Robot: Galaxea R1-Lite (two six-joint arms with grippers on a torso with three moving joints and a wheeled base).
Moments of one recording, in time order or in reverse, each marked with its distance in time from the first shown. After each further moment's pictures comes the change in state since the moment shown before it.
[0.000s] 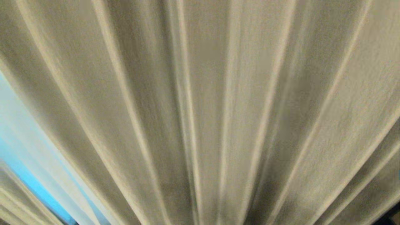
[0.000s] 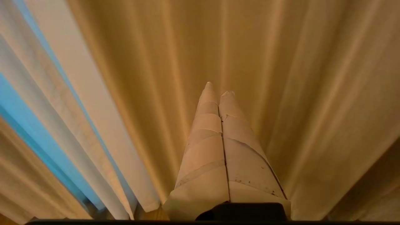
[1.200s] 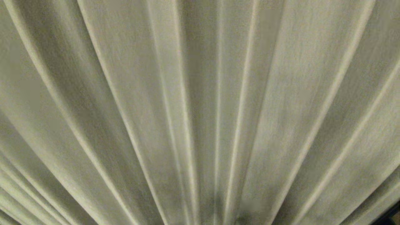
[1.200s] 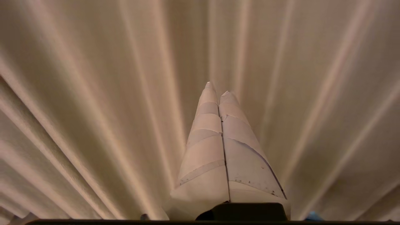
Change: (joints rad) left arm 0.000 0.000 0.000 0.000 0.000 0.000; right arm 0.000 0.000 0.000 0.000 0.000 0.000
